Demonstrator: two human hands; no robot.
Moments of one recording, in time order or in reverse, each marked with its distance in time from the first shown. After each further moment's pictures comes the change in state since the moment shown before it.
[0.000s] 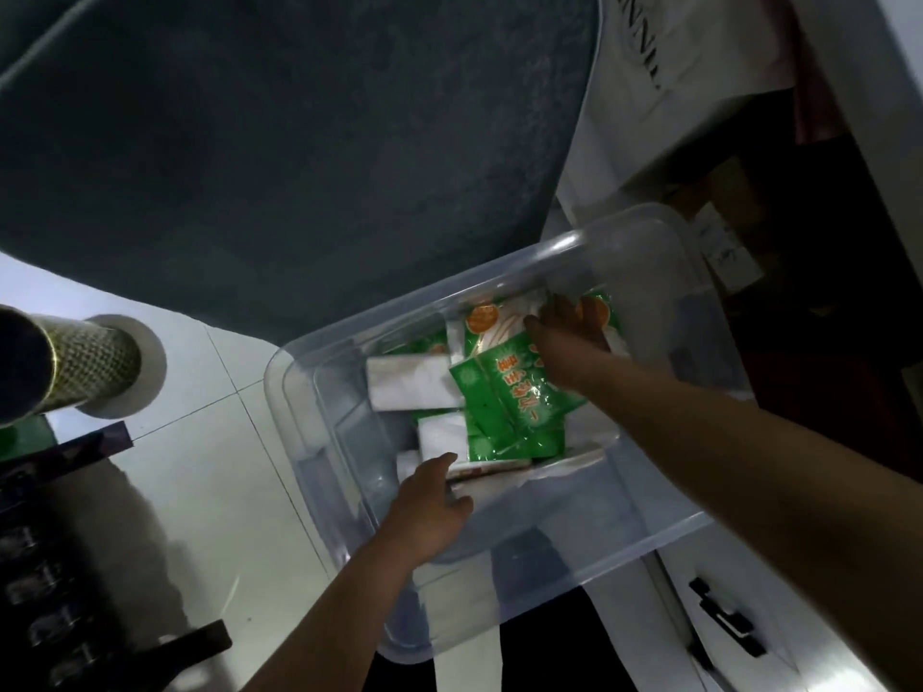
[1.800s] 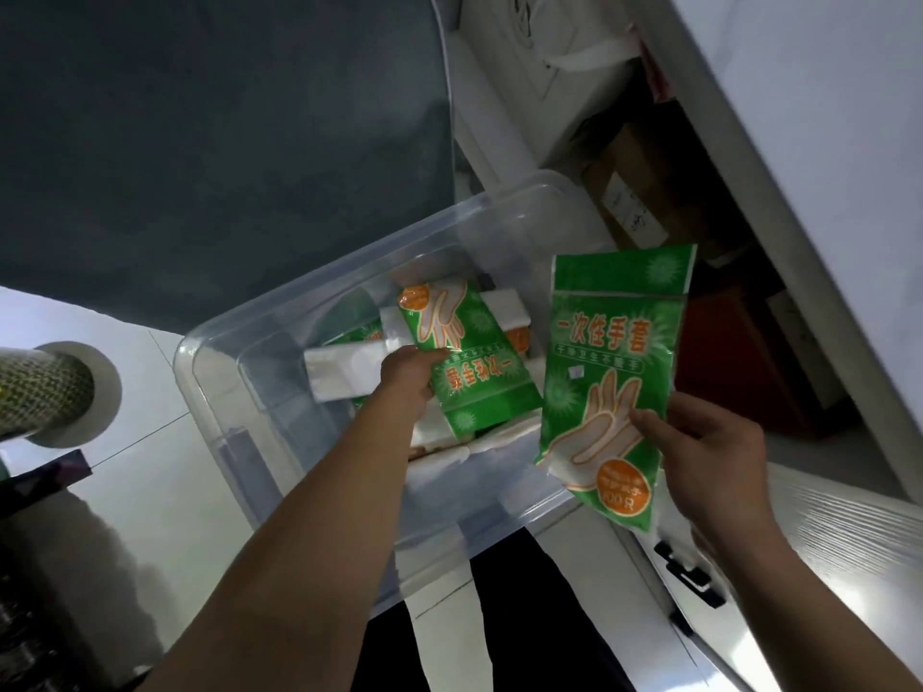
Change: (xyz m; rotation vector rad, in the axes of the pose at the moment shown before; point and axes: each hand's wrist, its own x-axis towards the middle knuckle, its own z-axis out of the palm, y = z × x) left_hand 0.095 0.106 -0.005 -1.037 0.153 -0.213; right_hand -0.258 0.048 0.007 1.506 0.653 0.539
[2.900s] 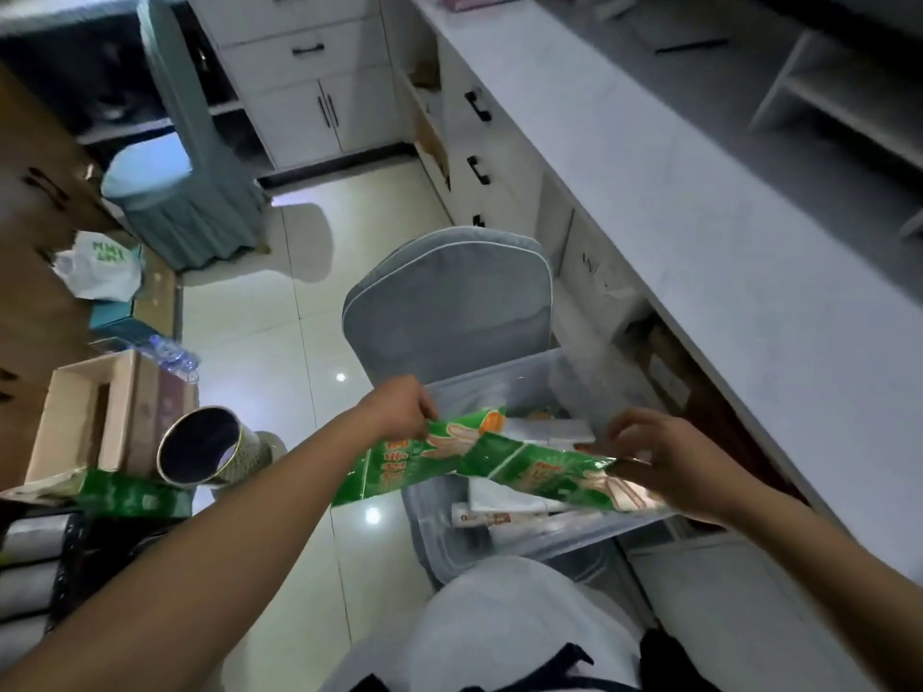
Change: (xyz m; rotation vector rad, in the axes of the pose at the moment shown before) left_hand -0.350 0.069 -0.158 1.283 0.208 0.692; right_hand -0.125 -0.139 -0.057 -0.622 -0.571 -1.017
